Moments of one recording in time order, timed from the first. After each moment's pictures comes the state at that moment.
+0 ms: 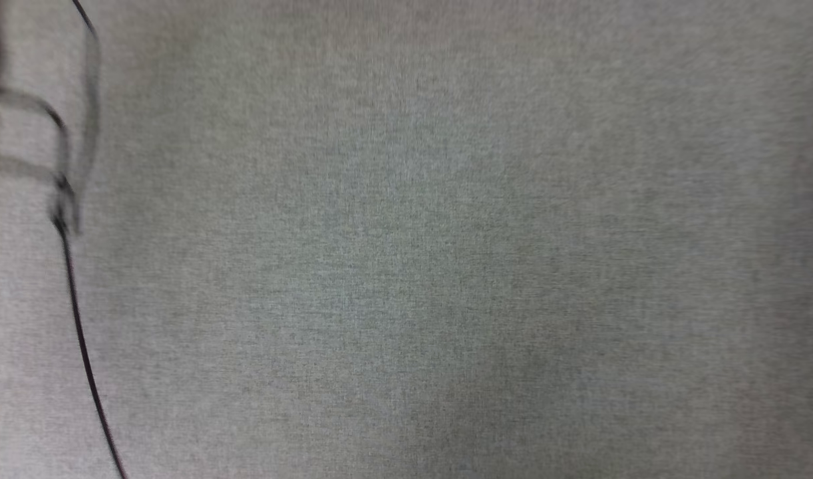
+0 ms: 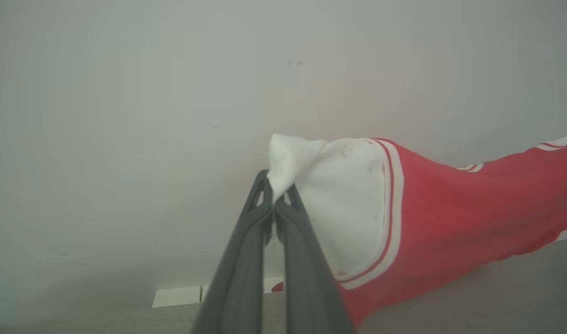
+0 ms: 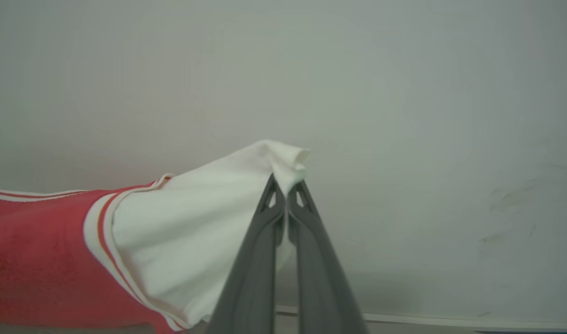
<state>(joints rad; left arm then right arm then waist) -1.23 0.55 -0.41 0.59 -0.79 -0.13 -0.22 -1.45 -0.27 -0.07 0.78 0.06 0.13 0.06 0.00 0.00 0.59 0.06</state>
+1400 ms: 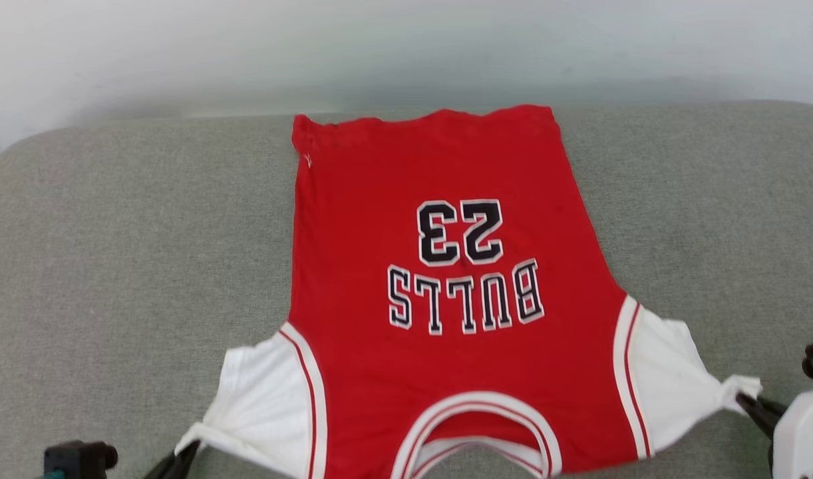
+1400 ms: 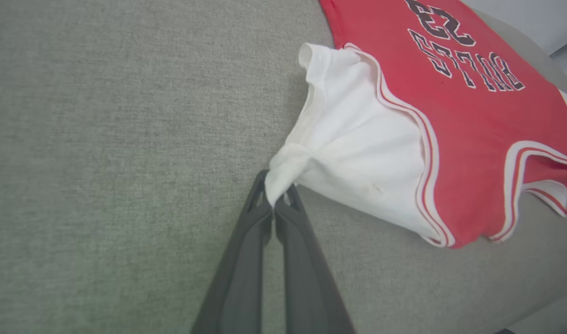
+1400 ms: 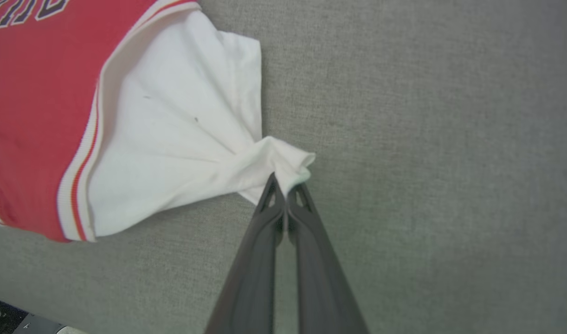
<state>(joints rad) 0.05 0.73 -0.54 0.16 -1.03 0.00 -0.21 -0.04 -0.59 0.15 0.17 0.63 0.13 0.45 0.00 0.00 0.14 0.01</state>
